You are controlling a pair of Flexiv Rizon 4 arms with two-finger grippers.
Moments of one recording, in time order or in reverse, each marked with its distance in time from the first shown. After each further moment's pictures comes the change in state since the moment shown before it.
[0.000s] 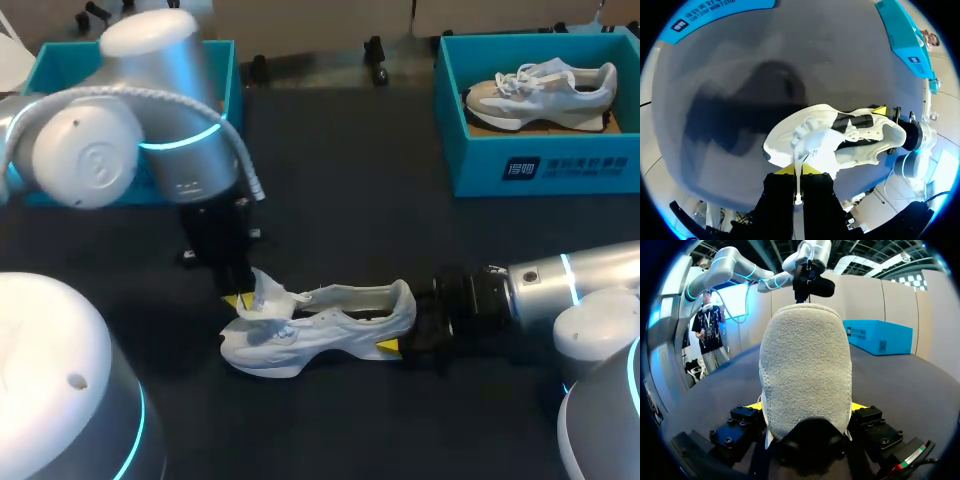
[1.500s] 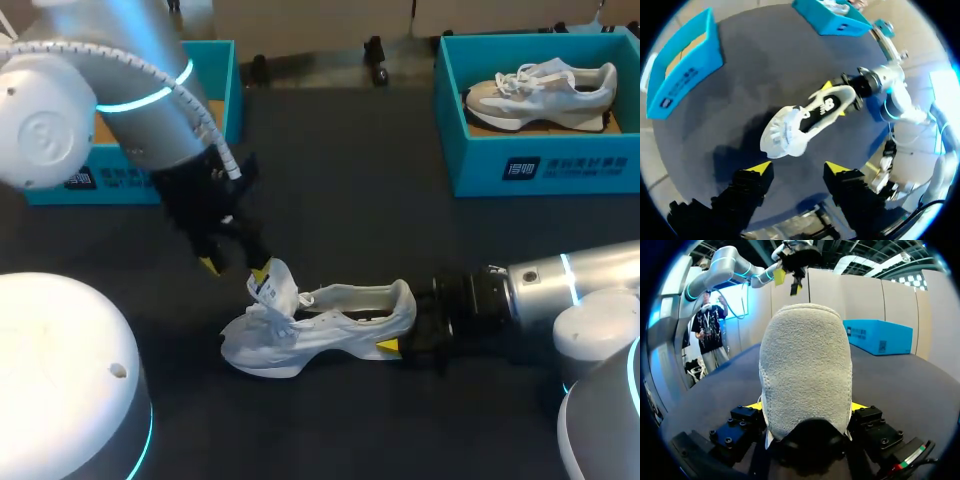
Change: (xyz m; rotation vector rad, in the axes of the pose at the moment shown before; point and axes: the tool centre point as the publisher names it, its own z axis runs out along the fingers) left arm 0.027 0.041 -0.089 0.126 -0.006 0.564; right arm 0.000 0.000 0.000 0.001 0.000 0.000
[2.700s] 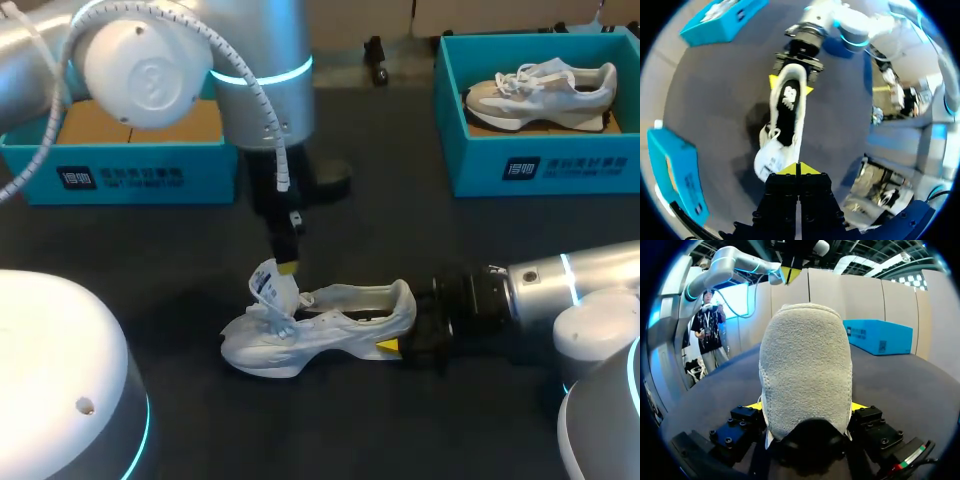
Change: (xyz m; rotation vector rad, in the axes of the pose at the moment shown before) left arm 0.029 -0.035 0.023 -0.202 -0.043 0.806; right arm 0.000 0.000 0.000 0.000 0.000 0.000
